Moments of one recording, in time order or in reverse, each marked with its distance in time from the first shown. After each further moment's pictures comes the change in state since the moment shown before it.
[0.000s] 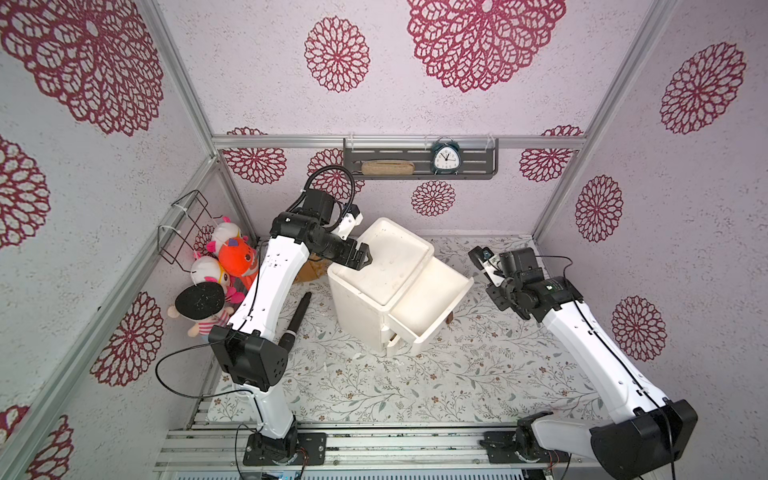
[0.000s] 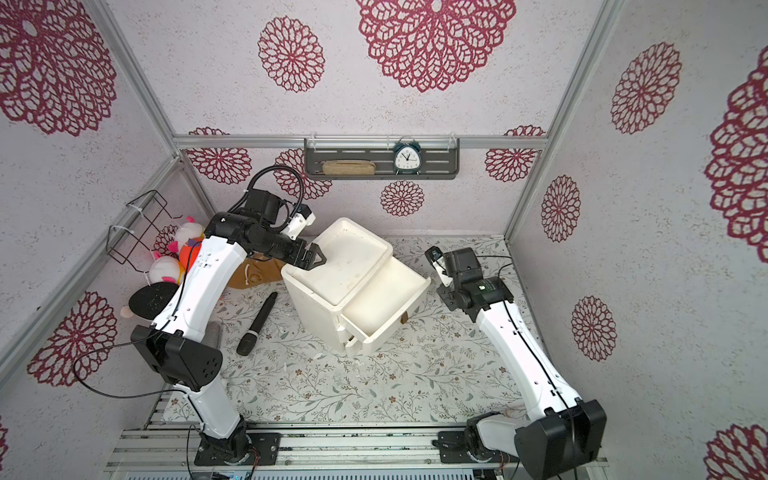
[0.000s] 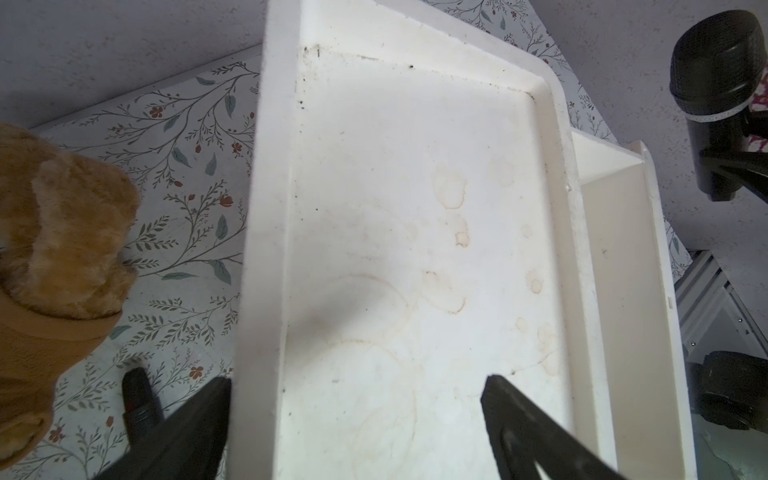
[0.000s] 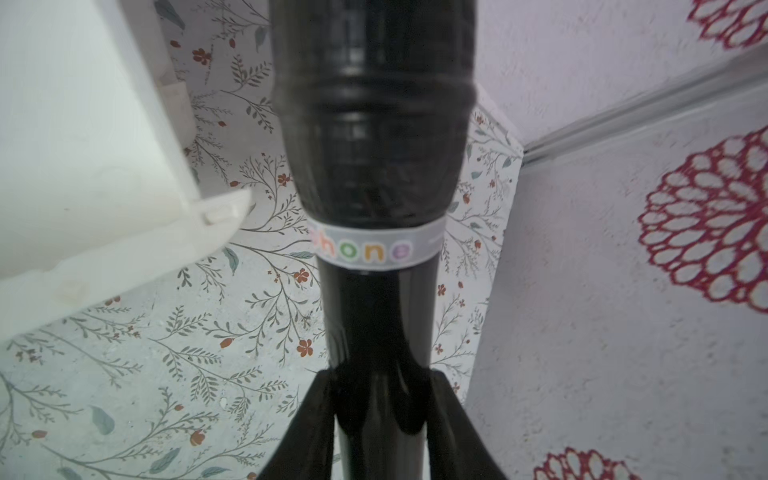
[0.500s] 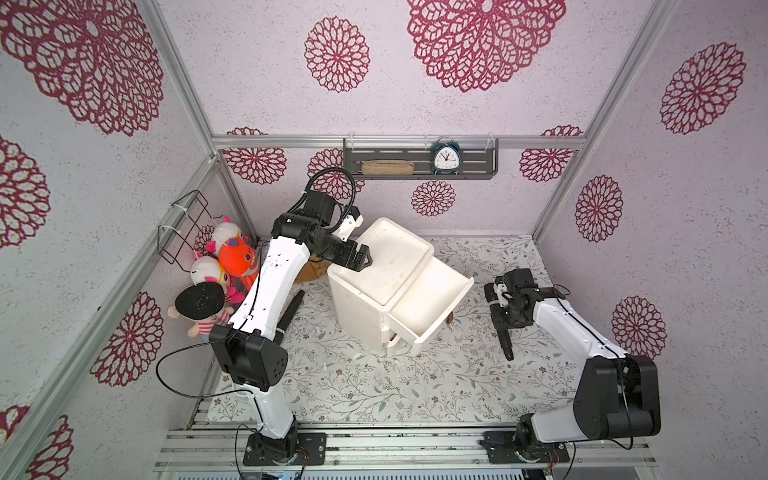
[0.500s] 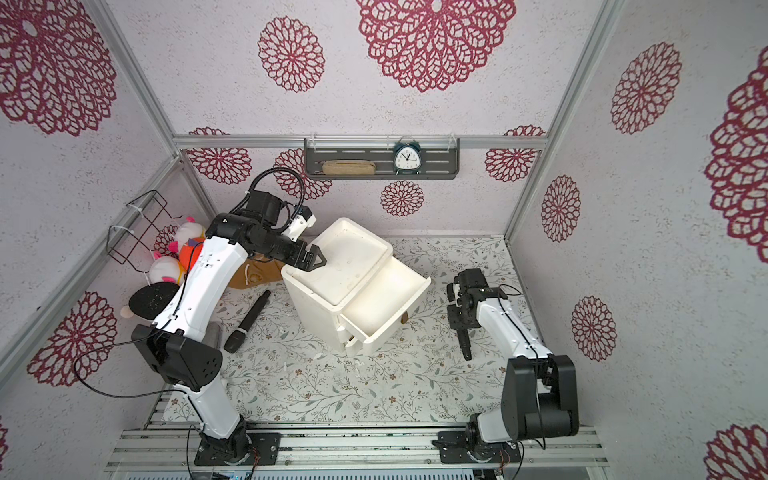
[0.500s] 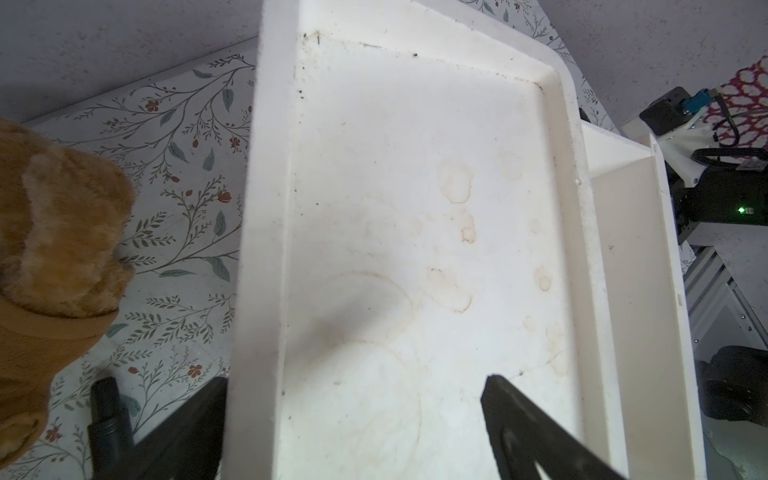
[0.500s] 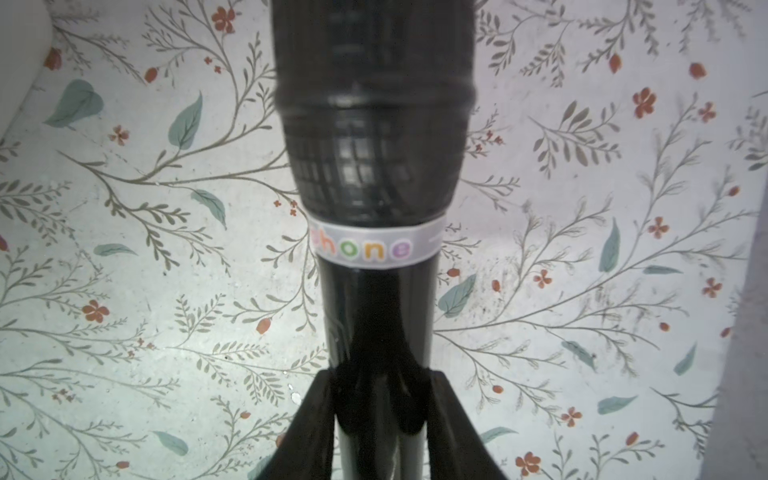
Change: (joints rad) left arm 0.000 0.000 -0.021 0.008 0.000 0.004; right arm -0.190 0.169 -0.257 0.103 -0.246 0.325
